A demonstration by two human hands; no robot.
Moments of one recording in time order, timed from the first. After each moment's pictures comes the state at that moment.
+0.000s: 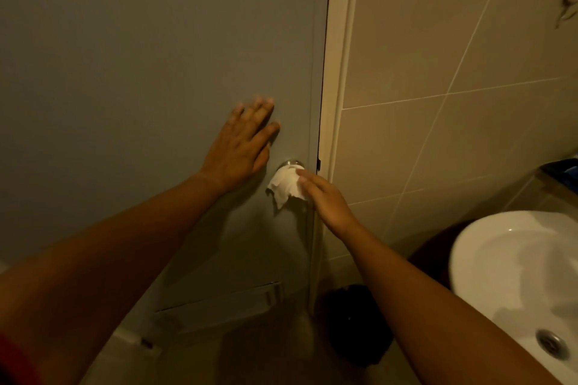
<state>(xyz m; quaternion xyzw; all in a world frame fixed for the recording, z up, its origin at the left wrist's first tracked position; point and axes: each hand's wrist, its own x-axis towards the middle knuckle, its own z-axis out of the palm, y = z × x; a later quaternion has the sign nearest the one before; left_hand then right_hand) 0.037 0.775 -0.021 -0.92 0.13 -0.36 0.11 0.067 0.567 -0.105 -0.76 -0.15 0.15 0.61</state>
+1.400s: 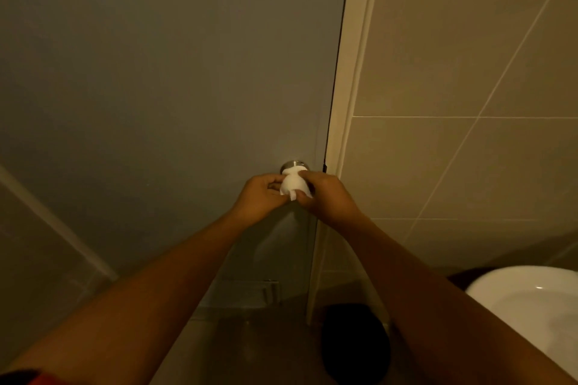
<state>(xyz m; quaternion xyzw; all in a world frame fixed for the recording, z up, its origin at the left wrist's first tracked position) 0.018 0.699 -0.097 -0.83 -0.18 -0.13 -0.51 0.104 0.553 -0.090 -0.85 -0.41 0.03 0.33</state>
